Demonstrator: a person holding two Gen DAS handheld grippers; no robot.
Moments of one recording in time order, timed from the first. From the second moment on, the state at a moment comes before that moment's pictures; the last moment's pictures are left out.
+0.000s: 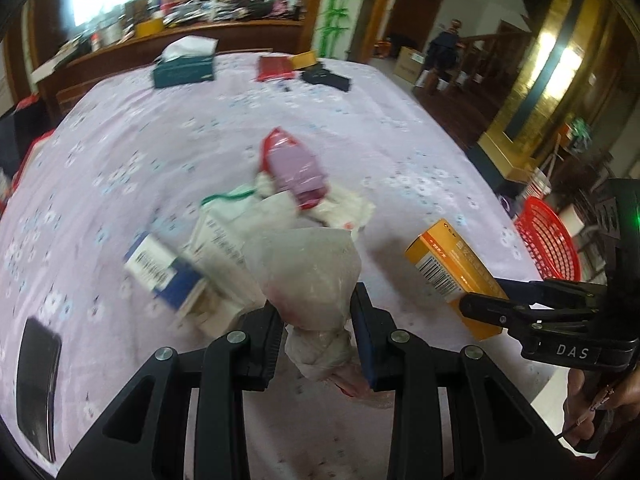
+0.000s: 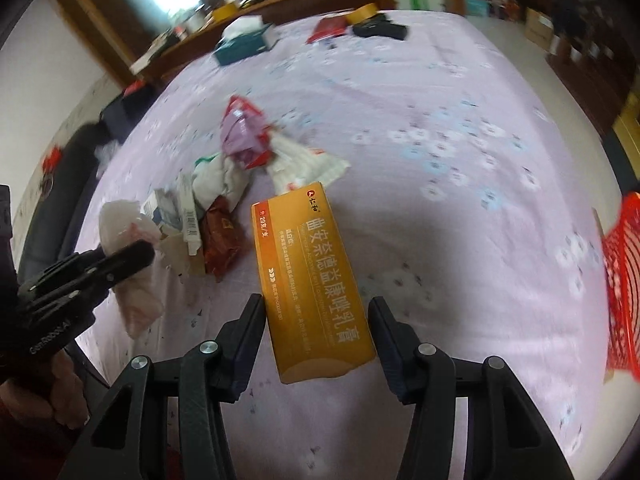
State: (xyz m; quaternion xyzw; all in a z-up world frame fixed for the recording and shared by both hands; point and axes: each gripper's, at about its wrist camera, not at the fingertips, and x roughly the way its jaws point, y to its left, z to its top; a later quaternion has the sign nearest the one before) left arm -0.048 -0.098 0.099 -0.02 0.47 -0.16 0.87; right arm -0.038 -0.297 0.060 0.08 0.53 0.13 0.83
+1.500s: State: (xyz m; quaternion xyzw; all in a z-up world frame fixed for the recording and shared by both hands) left arm -0.041 -0.270 0.154 0.08 0.41 -0.34 0.84; right arm -0.125 -0.463 0.142 0.23 0.43 -0.02 0.88
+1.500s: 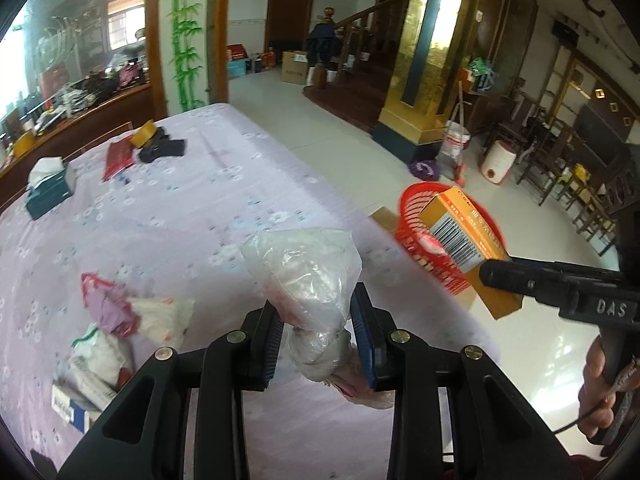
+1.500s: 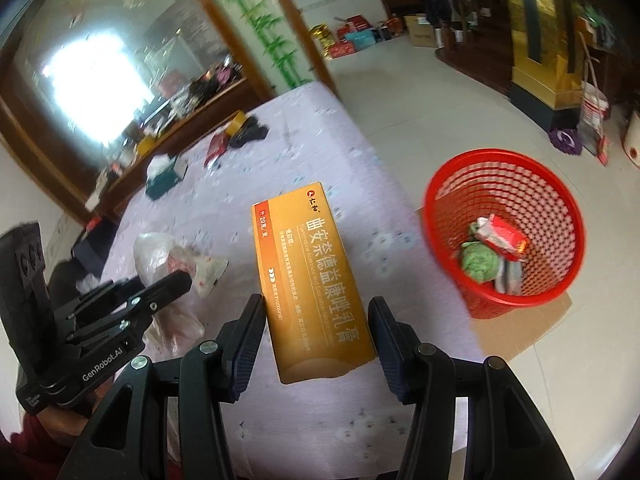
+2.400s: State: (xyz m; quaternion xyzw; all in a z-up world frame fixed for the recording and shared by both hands) left arm -0.019 -0.493 0.156 0.10 0.43 -0.45 0.78; right arm -0.157 -0.652 0.147 0.36 0.36 -0.14 0.85
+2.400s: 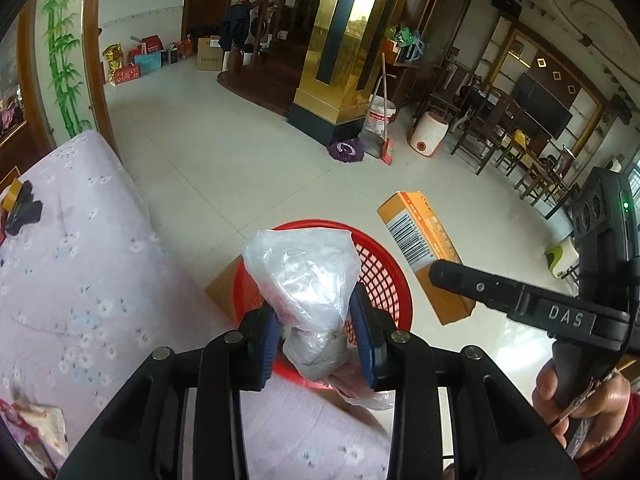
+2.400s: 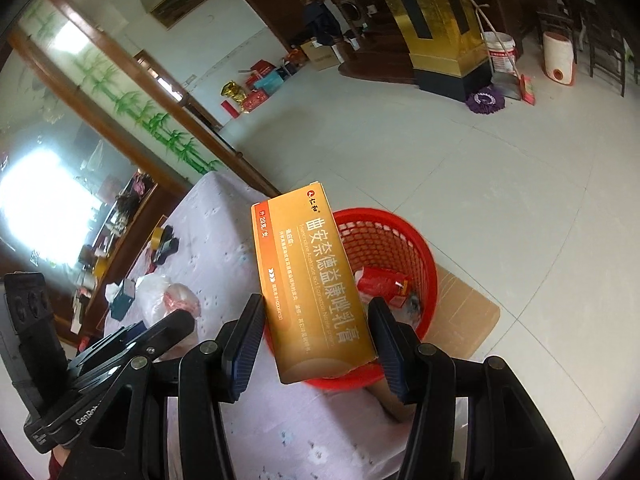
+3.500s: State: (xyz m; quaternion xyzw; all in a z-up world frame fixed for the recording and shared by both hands) left arm -0.032 -0.266 0.157 0.02 0.43 -0.29 0.85; right arm -0.108 -0.504 0.163 0.22 0.40 -0.01 0.89
